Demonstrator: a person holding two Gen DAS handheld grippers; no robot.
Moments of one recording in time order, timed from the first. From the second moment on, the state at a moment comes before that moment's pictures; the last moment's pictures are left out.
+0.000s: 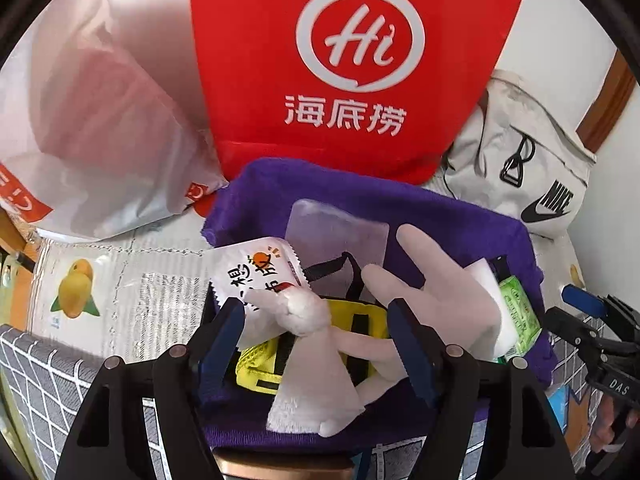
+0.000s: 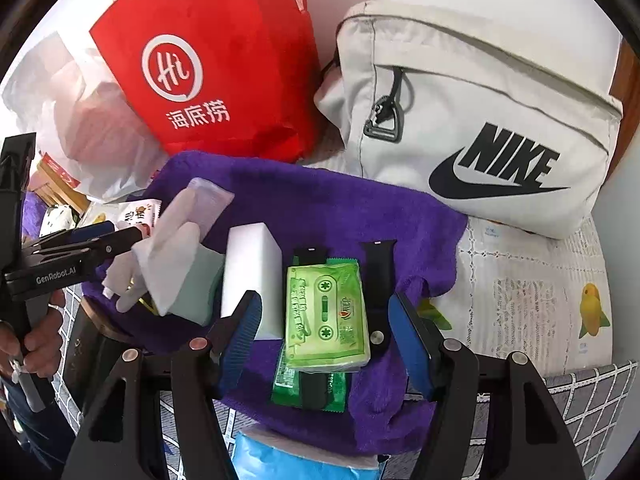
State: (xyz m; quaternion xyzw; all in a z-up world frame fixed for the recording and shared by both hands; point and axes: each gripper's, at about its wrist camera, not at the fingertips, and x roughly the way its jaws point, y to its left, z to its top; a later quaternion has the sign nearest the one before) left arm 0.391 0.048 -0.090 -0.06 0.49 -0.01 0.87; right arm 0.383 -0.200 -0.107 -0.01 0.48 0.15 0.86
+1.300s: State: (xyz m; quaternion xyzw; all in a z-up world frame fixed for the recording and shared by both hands) left arm 0.110 0.005 0.000 0.00 0.39 -0.01 0.92; right arm 0.132 -0.177 -0.027 0.00 0.38 0.13 0.91
